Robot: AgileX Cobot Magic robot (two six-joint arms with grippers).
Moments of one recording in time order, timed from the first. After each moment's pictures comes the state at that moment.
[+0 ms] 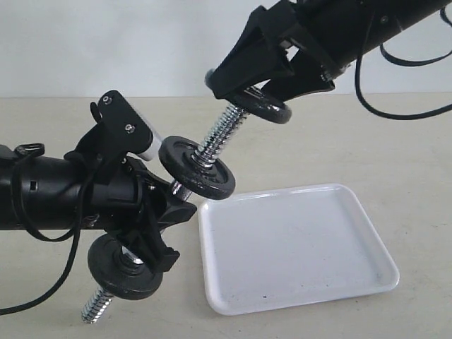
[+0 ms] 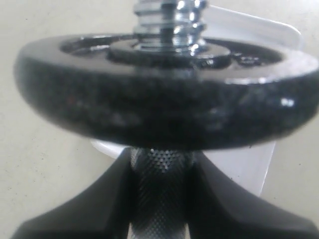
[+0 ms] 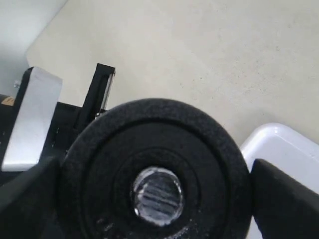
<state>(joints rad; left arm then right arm) -0.64 1.41 -0.65 -1.63 0.17 1.86 0.31 1.60 -1.37 0.93 1.16 -0.72</state>
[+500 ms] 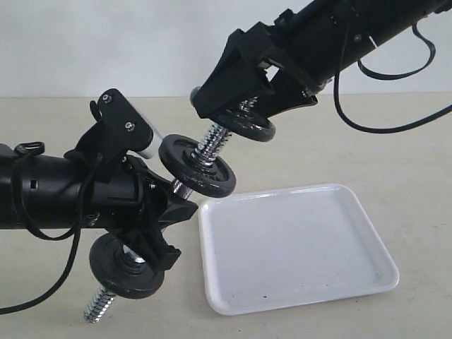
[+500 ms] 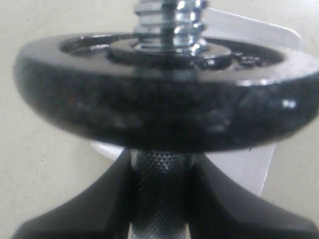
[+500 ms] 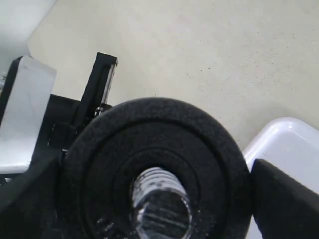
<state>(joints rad) -0.64 1.41 -0.65 -1.64 0.17 1.86 0.35 1.63 -1.37 0.92 1.15 -0.71</state>
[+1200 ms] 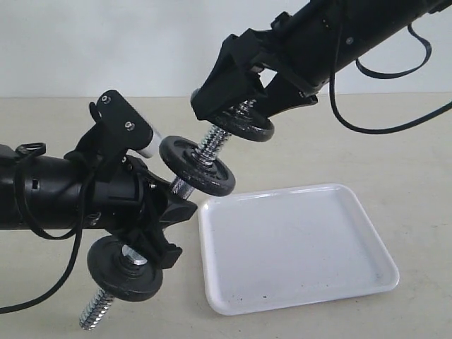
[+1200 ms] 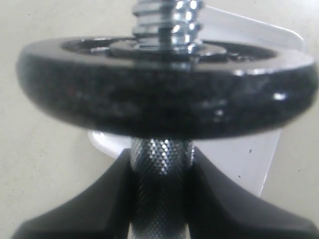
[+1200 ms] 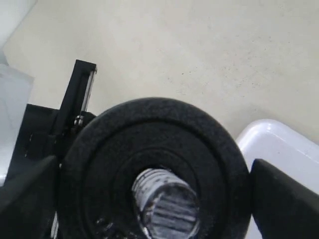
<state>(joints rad) -0.64 1.41 -0.65 -1.65 0.17 1.85 0.37 1.63 -1.37 0.86 1.07 -0.65</state>
